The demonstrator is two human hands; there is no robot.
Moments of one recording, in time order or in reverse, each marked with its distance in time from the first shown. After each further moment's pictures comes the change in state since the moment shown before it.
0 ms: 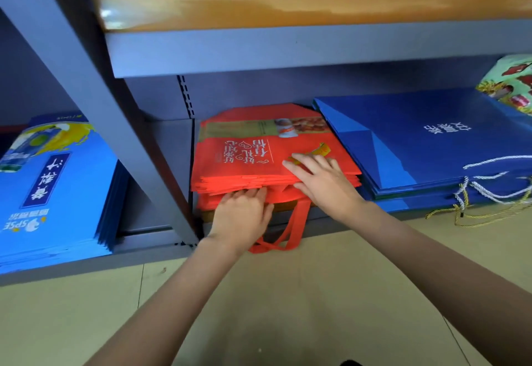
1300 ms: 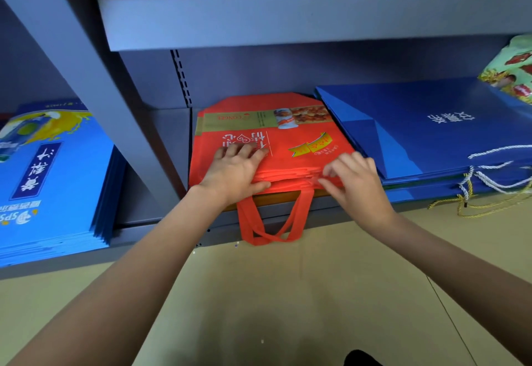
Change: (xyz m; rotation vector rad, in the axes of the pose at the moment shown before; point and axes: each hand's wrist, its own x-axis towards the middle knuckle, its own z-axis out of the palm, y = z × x) left_hand 0.045 -0.032 -0.018 0.092 -0.169 0.070; right_hand -0.040 0.008 0.004 0.178 0.376 0.165
